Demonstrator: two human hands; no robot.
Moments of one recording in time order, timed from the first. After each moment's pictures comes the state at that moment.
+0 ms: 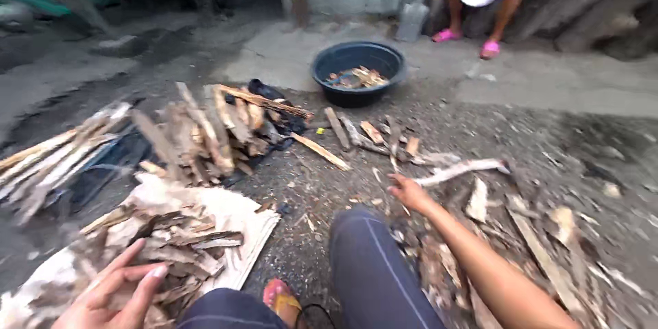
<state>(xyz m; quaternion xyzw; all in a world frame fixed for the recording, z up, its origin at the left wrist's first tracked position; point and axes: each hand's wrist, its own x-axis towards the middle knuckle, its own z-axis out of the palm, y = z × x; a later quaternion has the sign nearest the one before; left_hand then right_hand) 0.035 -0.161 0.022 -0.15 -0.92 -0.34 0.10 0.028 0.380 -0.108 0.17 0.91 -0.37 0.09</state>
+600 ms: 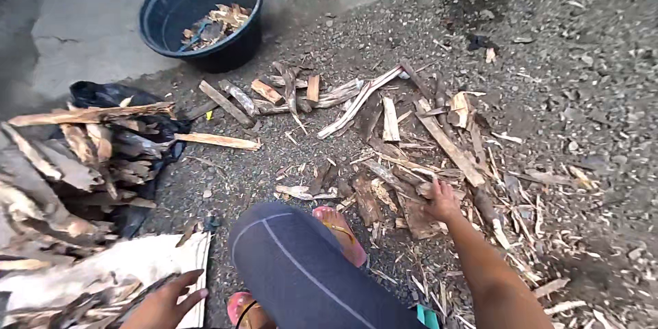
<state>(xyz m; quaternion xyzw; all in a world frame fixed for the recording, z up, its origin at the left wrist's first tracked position) -0.037 0.029 -0.080 -0.26 -0.88 0.00 -0.40 0.365 0.533 -0.324 0.54 0.78 -0.29 0.15</state>
